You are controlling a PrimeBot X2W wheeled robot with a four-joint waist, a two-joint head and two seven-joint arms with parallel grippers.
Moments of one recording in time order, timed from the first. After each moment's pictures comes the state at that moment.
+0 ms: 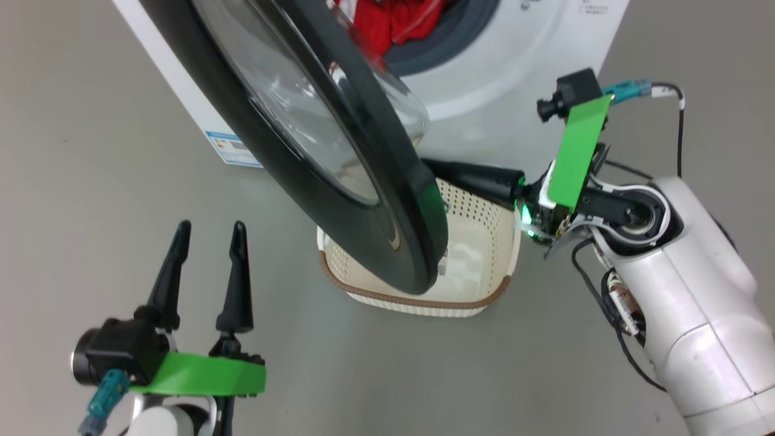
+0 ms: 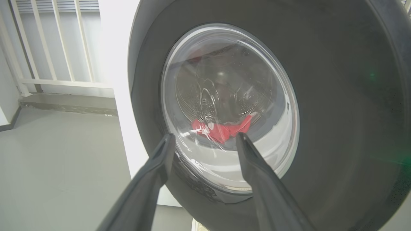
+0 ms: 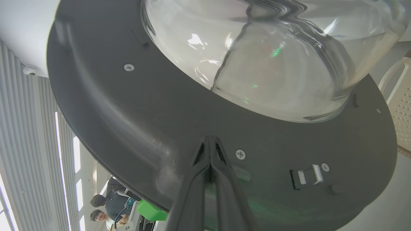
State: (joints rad) left arm -0.24 0.03 -0.07 0.11 -0.24 -0.02 -0.26; right arm -0.80 -0.10 0.31 0.52 1.65 0.12 0.84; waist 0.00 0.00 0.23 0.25
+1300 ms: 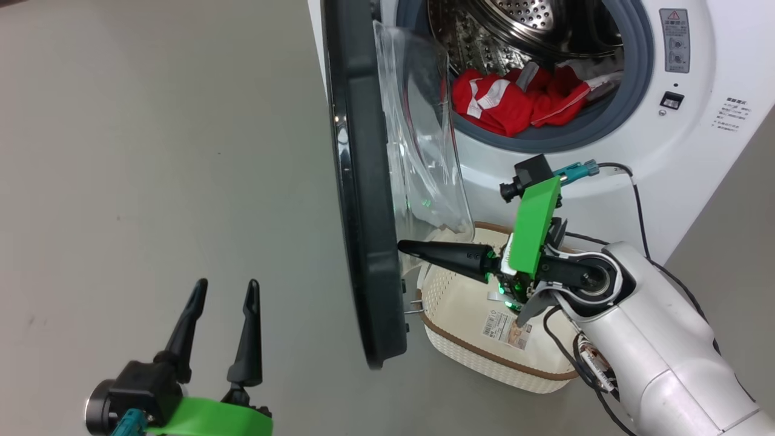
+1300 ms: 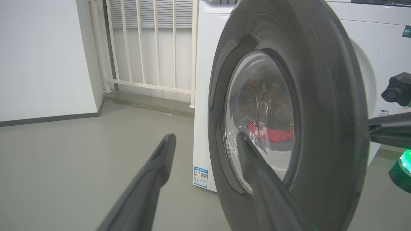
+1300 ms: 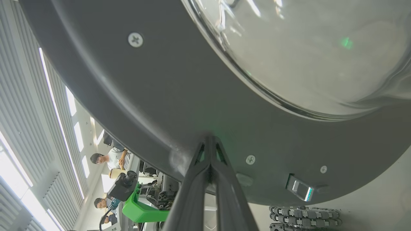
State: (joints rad) left arm -0.10 0.05 -0.10 0.08 -0.24 0.00 -0.21; right arm -0.69 -0.08 0.45 0.60 1.69 0.12 0.78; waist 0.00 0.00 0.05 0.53
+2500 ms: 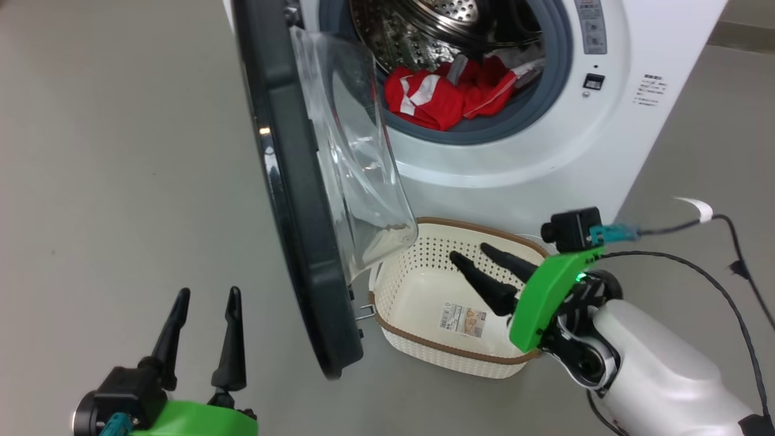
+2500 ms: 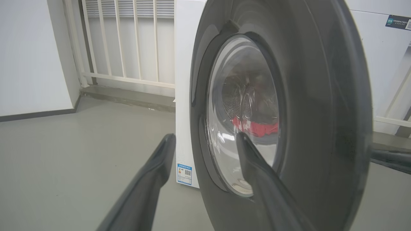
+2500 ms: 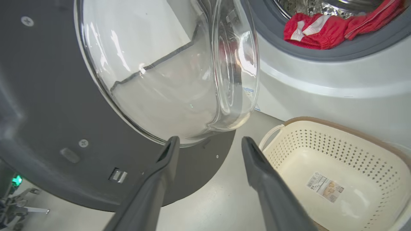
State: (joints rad) left arm -0.10 0.07 -0.07 0.14 -0.27 0.01 -0.25; right arm -0.59 -0.22 0.68 0.55 1.12 0.12 0.12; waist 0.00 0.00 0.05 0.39
